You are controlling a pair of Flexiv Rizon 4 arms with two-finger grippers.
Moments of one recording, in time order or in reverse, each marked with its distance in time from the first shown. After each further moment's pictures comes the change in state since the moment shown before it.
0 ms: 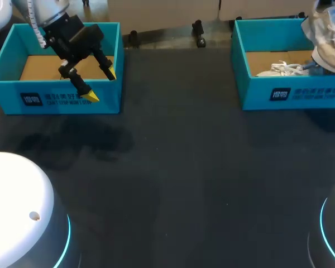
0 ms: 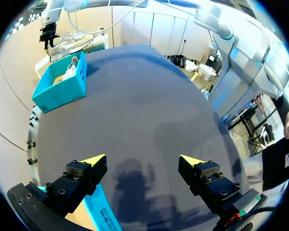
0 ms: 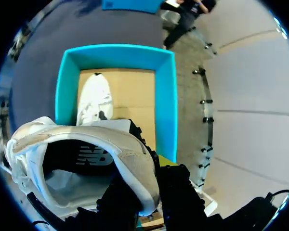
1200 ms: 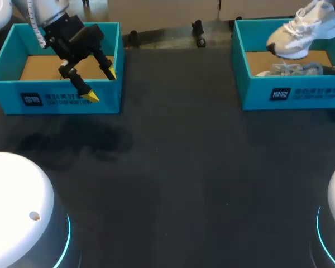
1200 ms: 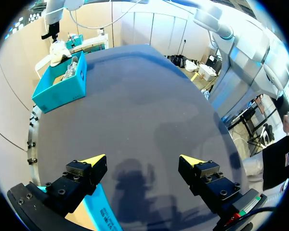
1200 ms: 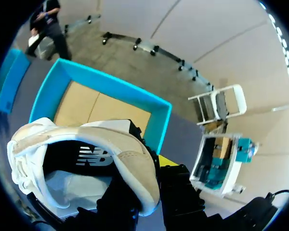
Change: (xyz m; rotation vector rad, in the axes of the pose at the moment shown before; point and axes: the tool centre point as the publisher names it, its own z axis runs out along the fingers) left arm 0.000 0.000 0.000 0.000 0.000 0.000; right arm 0.035 -0.064 -0.010 0.265 -0.077 1.125
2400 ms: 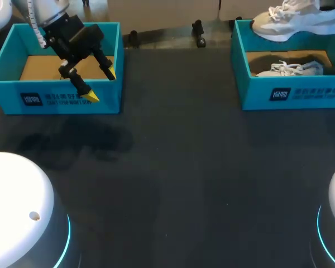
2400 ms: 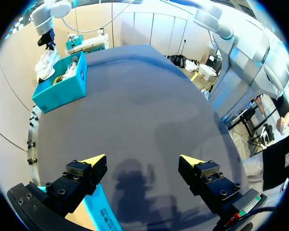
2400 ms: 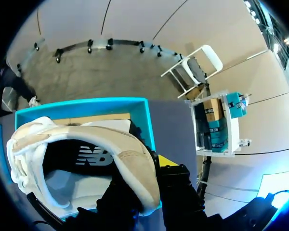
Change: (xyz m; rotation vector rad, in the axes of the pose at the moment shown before) left arm 0.000 0.000 0.000 0.000 0.000 0.000; right arm -0.007 0.018 0.032 0.140 -0.140 0.424
